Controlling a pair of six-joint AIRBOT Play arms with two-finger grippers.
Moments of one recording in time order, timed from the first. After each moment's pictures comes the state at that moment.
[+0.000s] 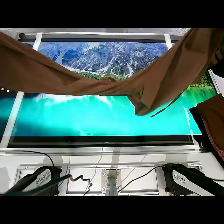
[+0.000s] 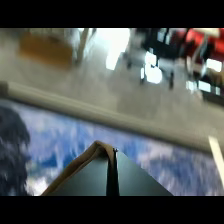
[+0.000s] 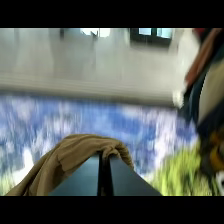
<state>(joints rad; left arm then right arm) 0.32 -1.13 1.40 0.93 -0.49 -1.20 0.00 -1.16 1.89 -1.68 1.08 1.47</state>
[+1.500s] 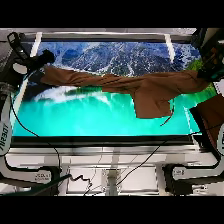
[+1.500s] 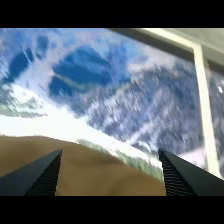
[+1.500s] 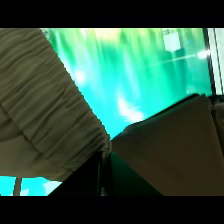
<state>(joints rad) 0.11 -1.56 1.41 0.89 -0.41 -1.20 -0.30 -1.52 1.70 -1.85 1.32 1.50</state>
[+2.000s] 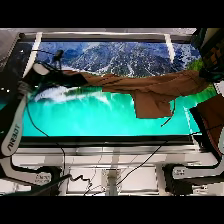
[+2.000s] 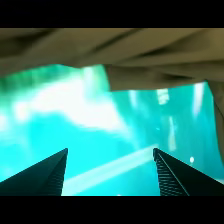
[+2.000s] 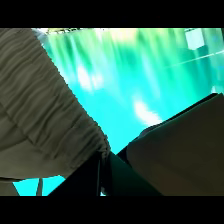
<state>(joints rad) -0.14 -1.62 1.40 0.88 -0.95 -1.27 -0.34 -1.52 1.70 -1.74 1.28 1.51</state>
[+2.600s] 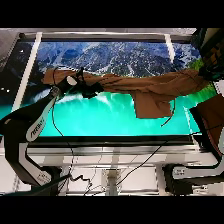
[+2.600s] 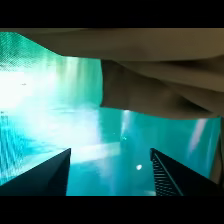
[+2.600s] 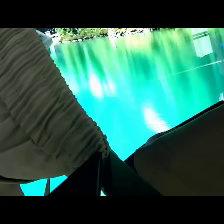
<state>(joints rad) -0.27 -1.84 1.40 0.78 -0.74 -1.52 -0.34 -1.52 1.70 -1.71 1.26 1.51</state>
